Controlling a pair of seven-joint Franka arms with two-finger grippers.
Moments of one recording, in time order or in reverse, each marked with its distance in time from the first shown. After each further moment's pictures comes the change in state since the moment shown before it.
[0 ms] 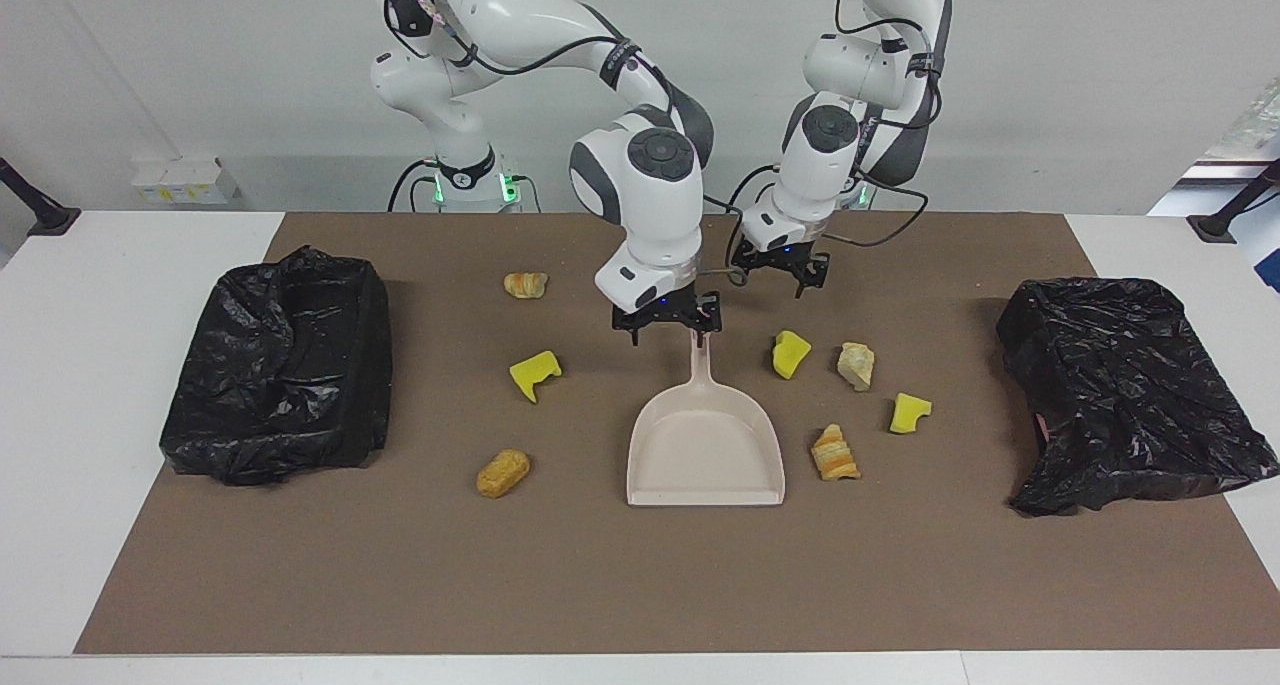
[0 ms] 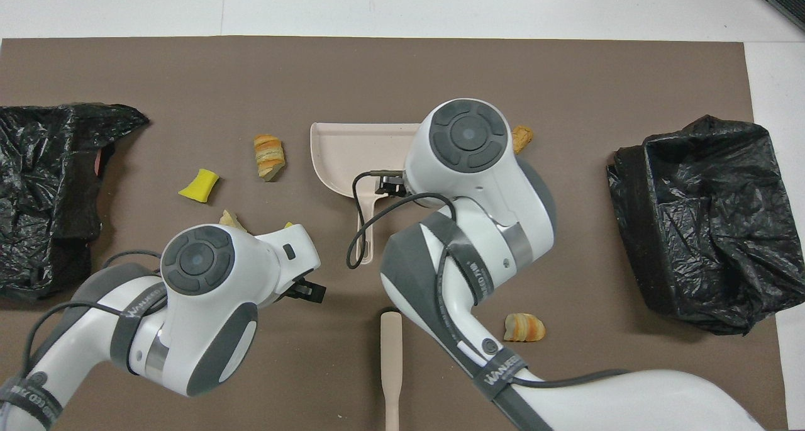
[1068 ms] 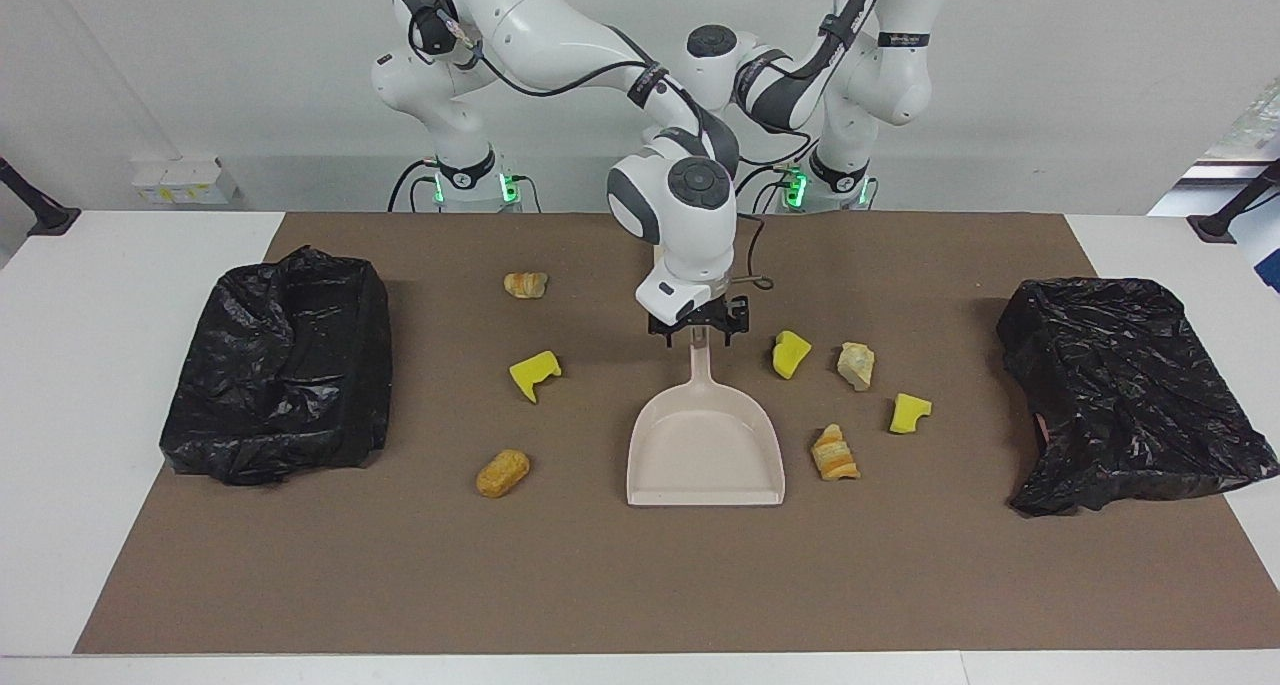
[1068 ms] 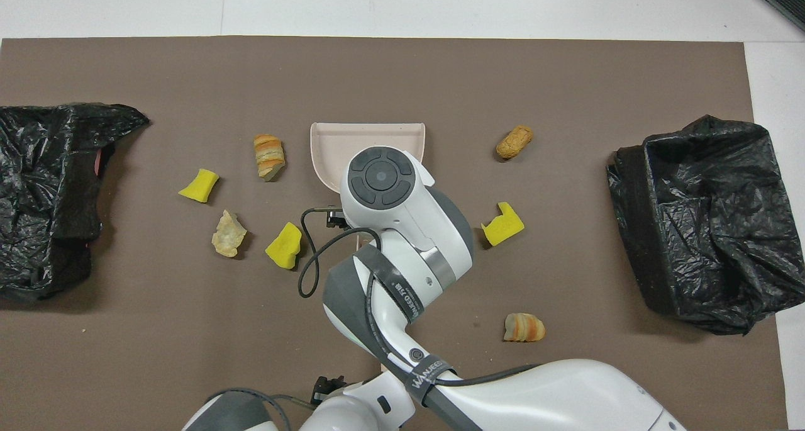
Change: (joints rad) left arm -0.494 -0.067 -0.015 -0.078 -0.001 0.080 -0.617; right arm 0.051 0.065 0.003 0.004 0.045 0.037 -0.006
